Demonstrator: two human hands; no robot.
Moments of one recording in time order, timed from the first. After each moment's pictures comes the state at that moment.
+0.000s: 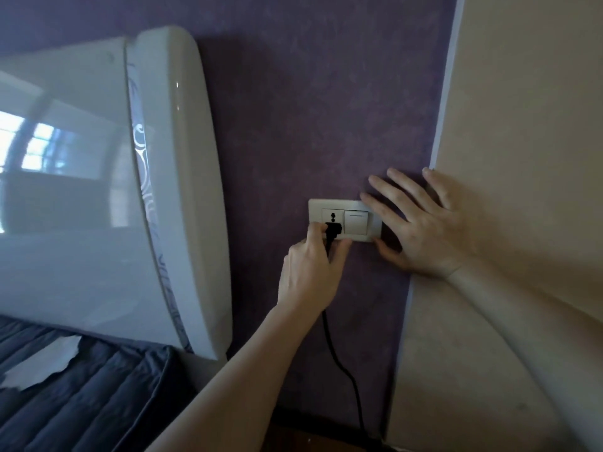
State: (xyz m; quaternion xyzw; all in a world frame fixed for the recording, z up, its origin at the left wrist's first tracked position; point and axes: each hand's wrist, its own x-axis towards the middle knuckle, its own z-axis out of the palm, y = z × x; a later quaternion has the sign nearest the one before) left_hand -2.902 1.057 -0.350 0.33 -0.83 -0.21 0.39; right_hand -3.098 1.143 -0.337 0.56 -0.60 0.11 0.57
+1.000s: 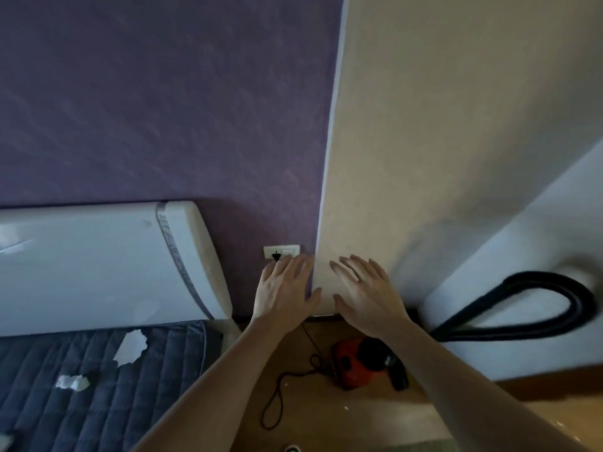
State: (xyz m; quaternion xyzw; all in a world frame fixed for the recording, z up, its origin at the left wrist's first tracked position) left_hand -2.794 1.180 0.001 0.17 -0.98 -0.08 0.09; right_hand -2.910 1.347 -0.012 0.49 -0.87 0.09 0.02
